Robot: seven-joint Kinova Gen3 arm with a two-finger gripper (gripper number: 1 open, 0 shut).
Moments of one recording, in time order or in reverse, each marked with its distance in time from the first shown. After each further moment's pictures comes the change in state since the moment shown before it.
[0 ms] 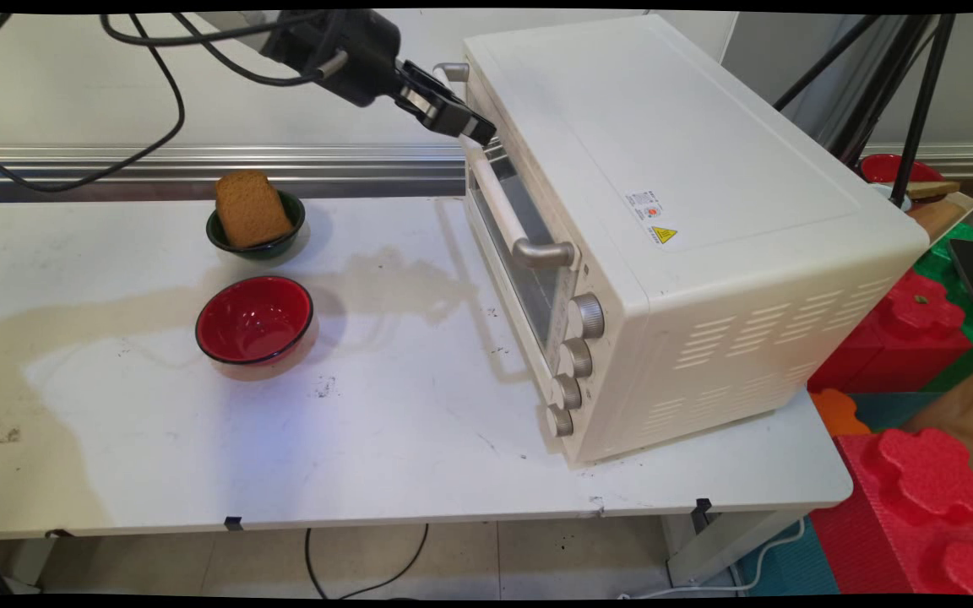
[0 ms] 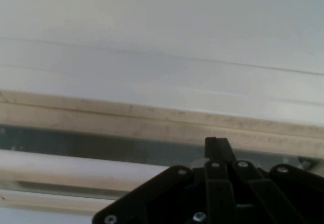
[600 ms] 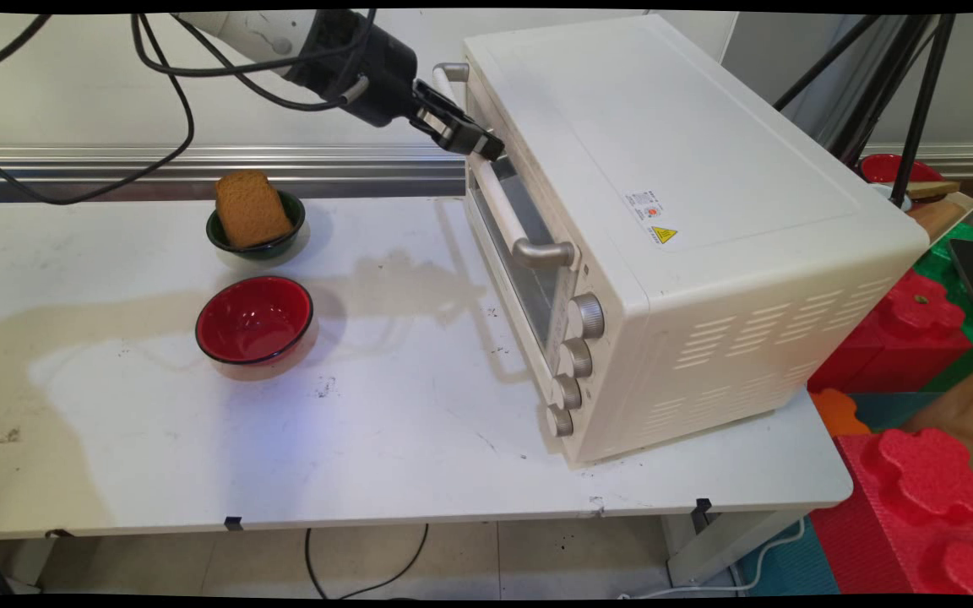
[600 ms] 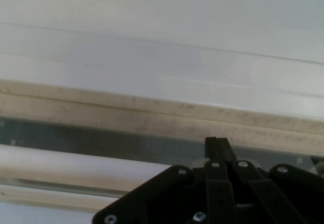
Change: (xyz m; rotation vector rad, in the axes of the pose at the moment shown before) arm -0.008 0.004 0.021 0.027 -0.010 -0.008
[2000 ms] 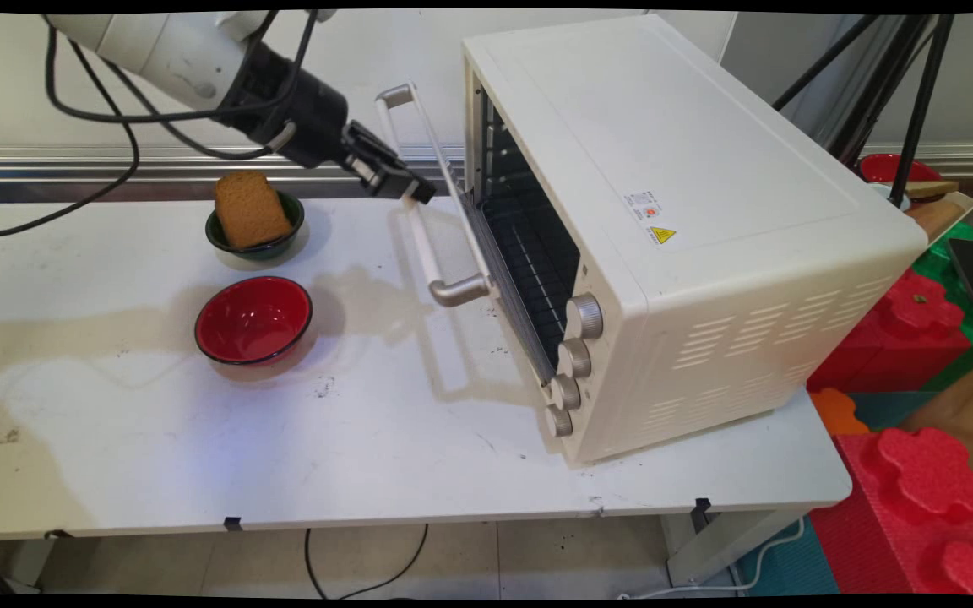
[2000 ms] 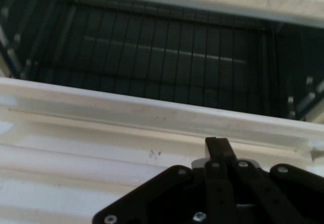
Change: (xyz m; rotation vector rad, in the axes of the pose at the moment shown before) arm -0.051 0.003 -0.035 0.036 -0.103 -0.014
